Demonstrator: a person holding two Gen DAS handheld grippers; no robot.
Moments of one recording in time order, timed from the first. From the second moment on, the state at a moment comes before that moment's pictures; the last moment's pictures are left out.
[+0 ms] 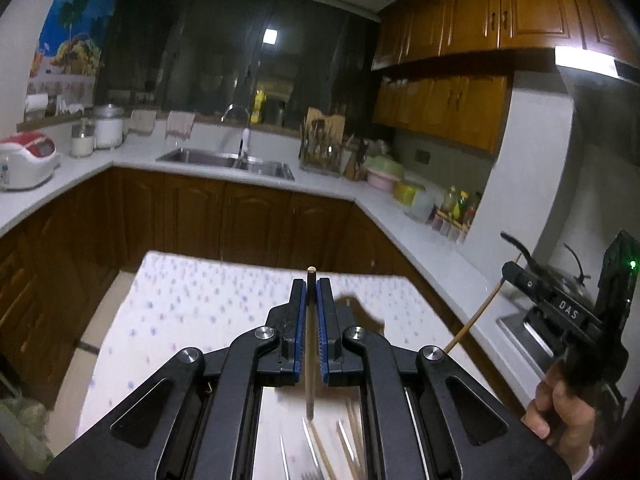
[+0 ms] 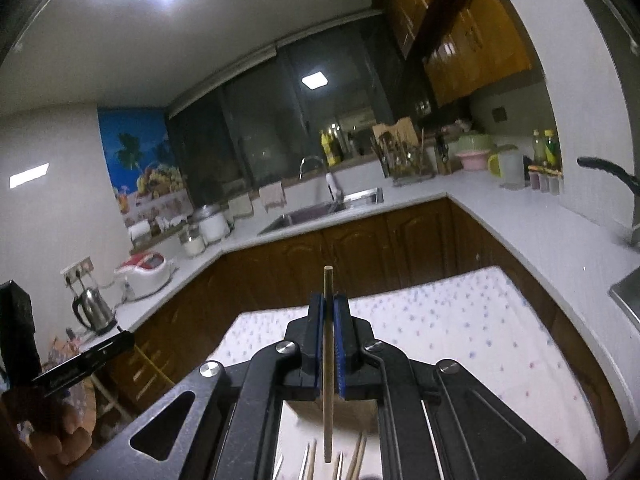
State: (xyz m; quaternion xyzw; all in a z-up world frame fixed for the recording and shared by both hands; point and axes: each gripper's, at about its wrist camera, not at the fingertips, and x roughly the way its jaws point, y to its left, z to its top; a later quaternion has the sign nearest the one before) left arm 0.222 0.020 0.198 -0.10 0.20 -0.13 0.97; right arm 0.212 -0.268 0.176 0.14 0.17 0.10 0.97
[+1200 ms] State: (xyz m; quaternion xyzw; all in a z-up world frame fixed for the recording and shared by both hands) left arm 0.354 0.004 0.105 -0.14 0.24 -0.09 0.95; right arm 0.329 -0.267 0.081 0.17 0.20 0.07 0.96
